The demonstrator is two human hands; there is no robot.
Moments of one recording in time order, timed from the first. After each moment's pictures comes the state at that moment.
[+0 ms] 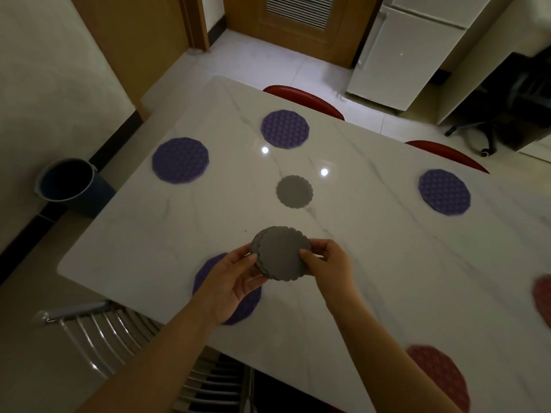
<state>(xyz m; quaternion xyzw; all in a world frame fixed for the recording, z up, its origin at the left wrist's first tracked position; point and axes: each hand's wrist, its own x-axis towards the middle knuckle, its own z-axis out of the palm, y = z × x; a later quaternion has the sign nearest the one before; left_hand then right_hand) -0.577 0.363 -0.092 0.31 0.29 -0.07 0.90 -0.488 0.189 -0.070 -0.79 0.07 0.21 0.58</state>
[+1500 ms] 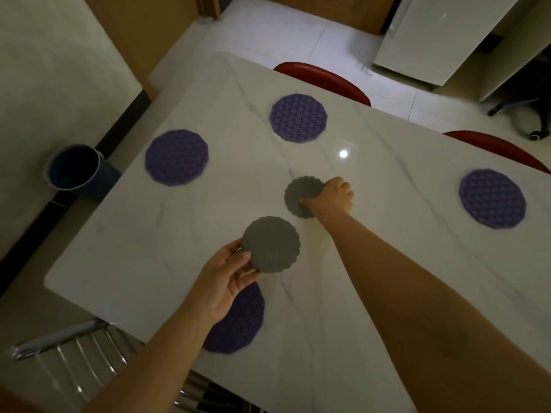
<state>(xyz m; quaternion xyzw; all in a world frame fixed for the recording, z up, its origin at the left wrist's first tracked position) -0.532 0.387 -0.112 0.34 0.35 -0.02 0.87 -0.300 0.271 -0.147 -0.96 0.04 0.22 0.16</state>
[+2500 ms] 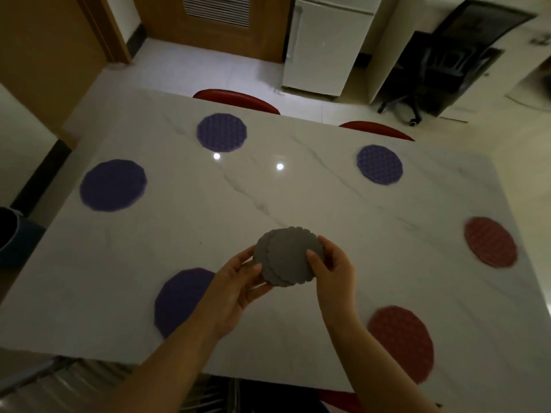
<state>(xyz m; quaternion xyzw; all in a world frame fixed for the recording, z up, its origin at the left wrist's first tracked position) -0.554 0.306 -0.074 0.39 0.22 -0.16 0.88 -0.516 0.132 -0.052 -0.76 0.17 0.03 0.62</state>
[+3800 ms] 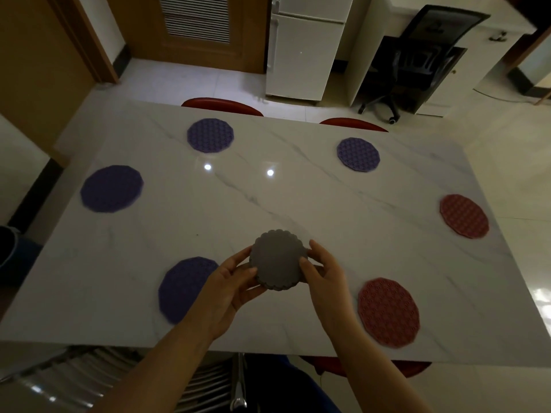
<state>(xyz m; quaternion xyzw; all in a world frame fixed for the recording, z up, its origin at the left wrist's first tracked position) -0.600 0.300 -0.046 0.45 0.19 -0.18 0.85 -0.582 0.121 -0.031 -0.76 0.15 0.08 0.62</state>
